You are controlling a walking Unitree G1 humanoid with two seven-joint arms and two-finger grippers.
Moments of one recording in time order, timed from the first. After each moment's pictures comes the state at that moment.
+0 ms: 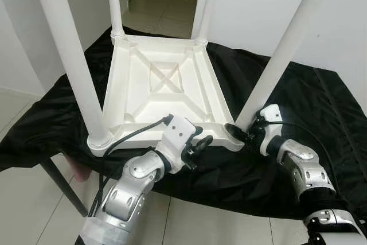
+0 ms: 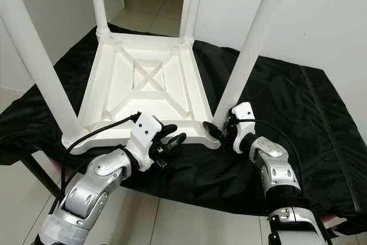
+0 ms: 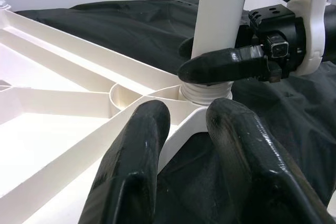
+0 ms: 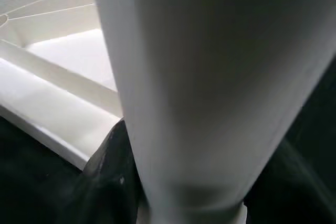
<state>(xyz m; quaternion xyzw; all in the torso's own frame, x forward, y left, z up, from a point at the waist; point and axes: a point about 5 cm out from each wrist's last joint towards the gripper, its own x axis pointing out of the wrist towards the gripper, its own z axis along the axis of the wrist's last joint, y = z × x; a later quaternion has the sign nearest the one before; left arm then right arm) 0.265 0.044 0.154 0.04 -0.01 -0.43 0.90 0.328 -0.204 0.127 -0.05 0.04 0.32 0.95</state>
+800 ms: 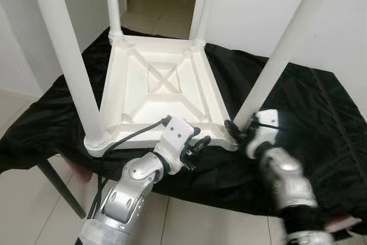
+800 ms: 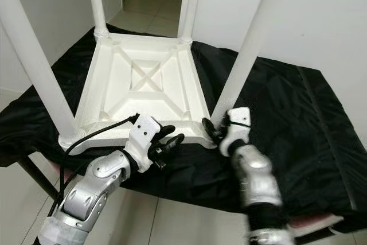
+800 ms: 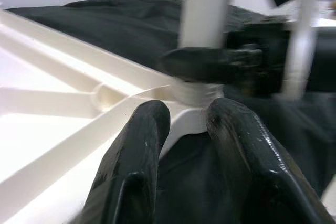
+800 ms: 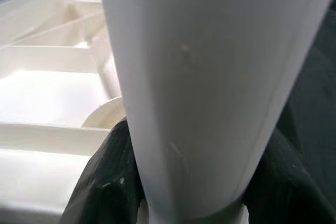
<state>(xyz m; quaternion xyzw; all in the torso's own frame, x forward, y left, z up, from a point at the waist) 0.262 0.043 0.150 0.04 -0.01 -0.43 0.90 0.314 -0.161 0.123 0.03 0.02 0.10 0.99</state>
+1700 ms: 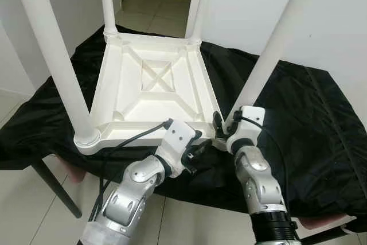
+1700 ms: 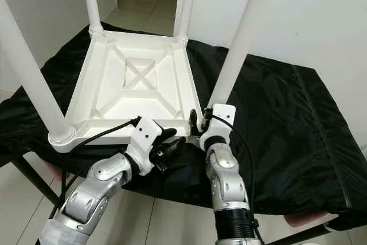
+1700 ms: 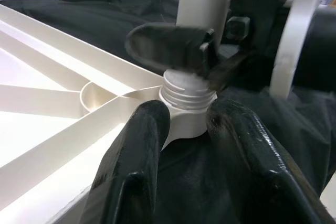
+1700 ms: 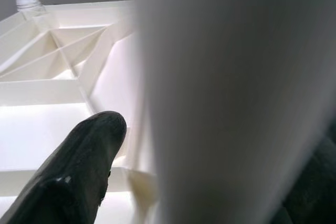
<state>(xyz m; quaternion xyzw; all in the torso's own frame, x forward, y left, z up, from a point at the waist) 0.261 0.043 0.148 0.04 0.00 -0.43 0.90 0.307 -0.141 0.141 0.06 -0.01 0.04 1.00</state>
